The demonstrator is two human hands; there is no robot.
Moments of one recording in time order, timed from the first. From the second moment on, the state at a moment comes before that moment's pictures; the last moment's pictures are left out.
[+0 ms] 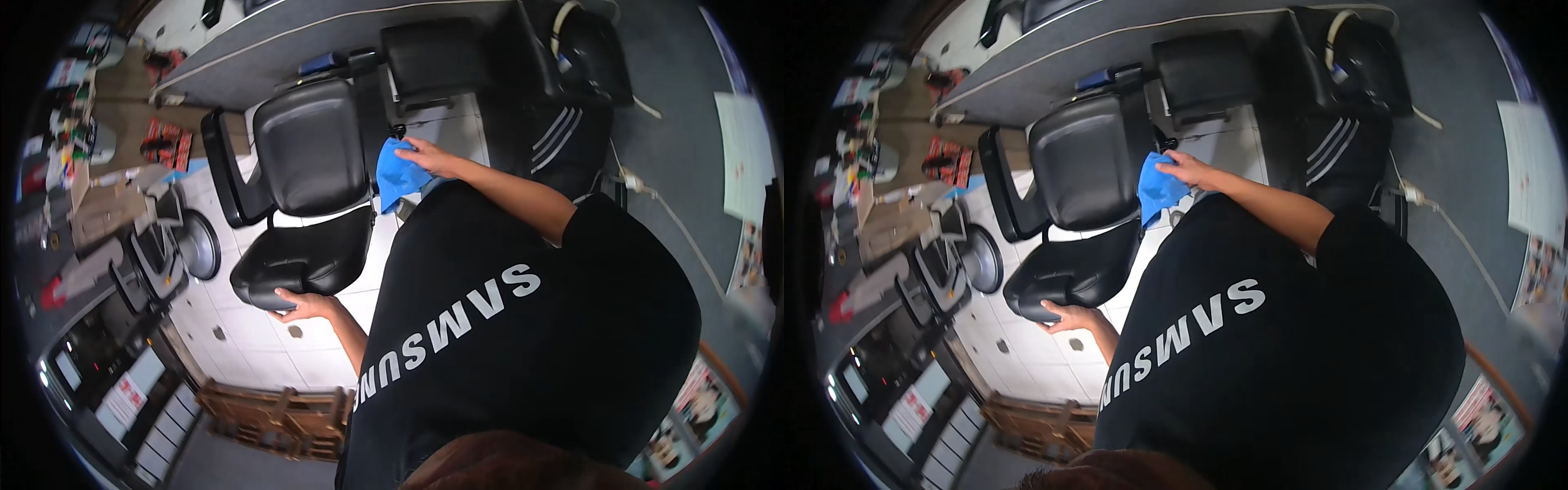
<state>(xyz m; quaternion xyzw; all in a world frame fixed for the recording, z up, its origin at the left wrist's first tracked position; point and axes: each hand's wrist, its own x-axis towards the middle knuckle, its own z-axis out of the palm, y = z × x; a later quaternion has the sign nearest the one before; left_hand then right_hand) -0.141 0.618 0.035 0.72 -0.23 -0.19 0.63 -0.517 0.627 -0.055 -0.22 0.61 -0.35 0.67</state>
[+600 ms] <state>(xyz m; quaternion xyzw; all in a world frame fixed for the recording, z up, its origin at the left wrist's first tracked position) -0.214 0.636 0.060 0.63 -0.57 -0.04 0.52 -0.603 0.852 -0.075 0.08 0.46 -0.69 0.56</state>
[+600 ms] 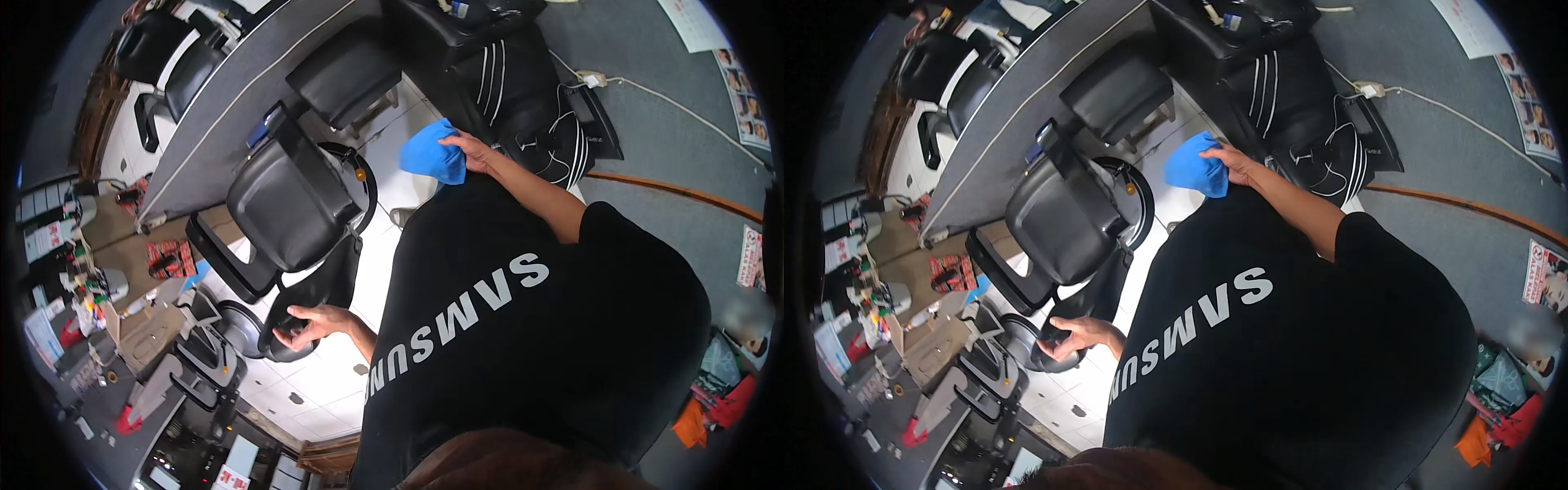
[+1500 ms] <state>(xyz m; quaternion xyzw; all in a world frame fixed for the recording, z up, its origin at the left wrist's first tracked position) -0.555 0.703 0.019 0.42 -0.85 -0.27 0.19 -0.999 0.871 -0.230 -0.12 0.92 -0.36 -0.11</state>
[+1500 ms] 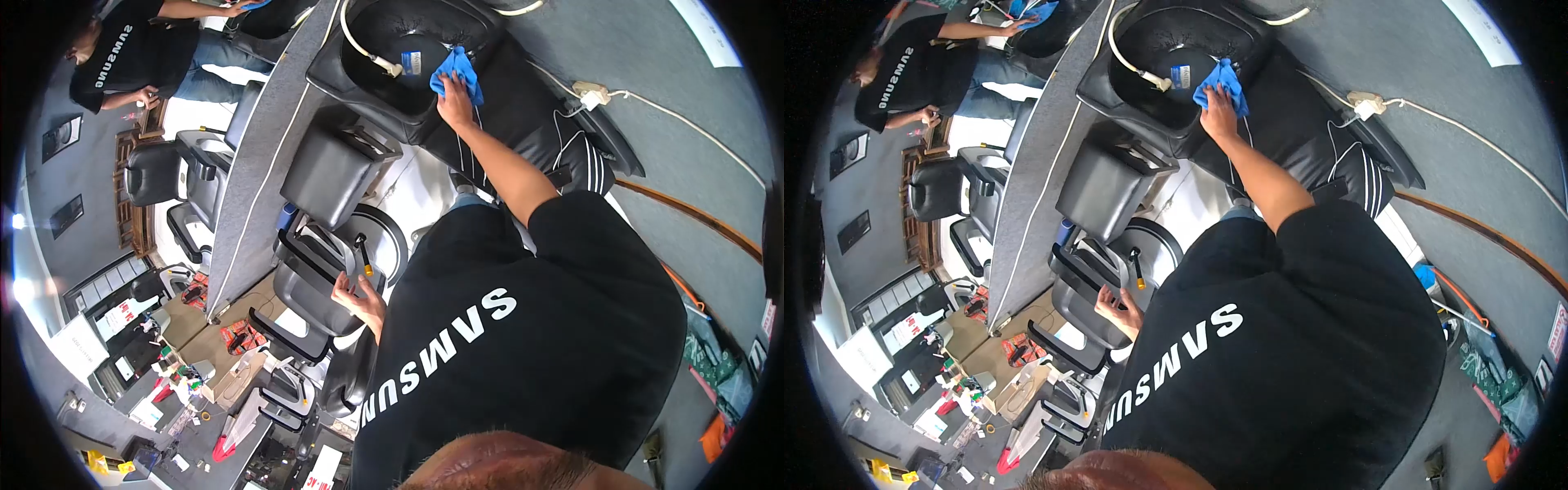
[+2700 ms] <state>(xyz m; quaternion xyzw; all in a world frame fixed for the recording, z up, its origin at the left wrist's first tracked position) -0.964 0.653 -0.098 -0.08 -0.94 -0.32 0.01 -0.800 0.927 -0.146 0.18 0.77 -0.59 0.17</state>
